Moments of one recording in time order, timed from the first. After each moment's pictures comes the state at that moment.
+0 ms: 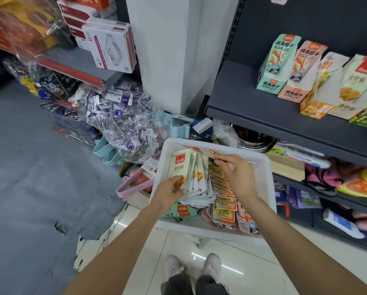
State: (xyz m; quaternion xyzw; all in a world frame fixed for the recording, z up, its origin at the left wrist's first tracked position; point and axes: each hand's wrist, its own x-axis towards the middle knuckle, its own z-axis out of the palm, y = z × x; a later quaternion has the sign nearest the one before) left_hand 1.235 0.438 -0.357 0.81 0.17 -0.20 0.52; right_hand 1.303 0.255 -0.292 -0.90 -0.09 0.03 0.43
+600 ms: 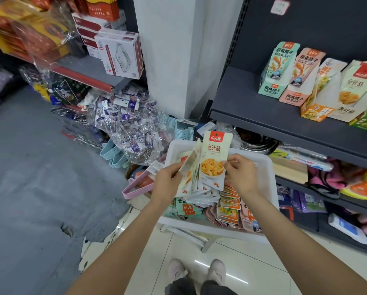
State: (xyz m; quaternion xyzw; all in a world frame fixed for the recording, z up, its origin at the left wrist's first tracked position) left_hand 1.230 0.445 -0.317 0.83 0.14 0.03 0.54; right_hand 1.296 0.263 -0.287 -0.86 0.04 0.10 0.50
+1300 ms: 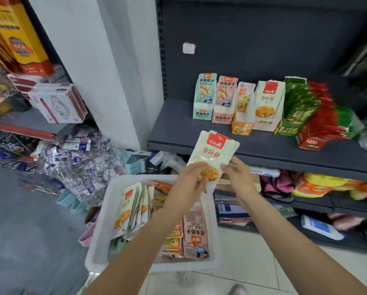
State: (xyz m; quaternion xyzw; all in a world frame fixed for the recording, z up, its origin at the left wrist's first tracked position) left_hand 1.319 0.241 -0.244 0.90 -0.11 0.01 0.41; right_hand 1.348 0.094 -0.226 -0.73 0.11 0.06 0.67
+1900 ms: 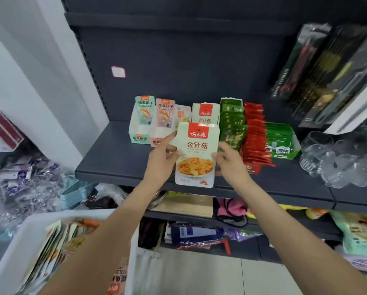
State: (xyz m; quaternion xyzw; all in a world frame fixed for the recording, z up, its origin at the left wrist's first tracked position) left_hand 1.474 0.058 -0.186 0.85 0.00 0.06 0.53; right_hand 1.473 -0.125 -0.184 -0.80 -0.03 0.03 0.59
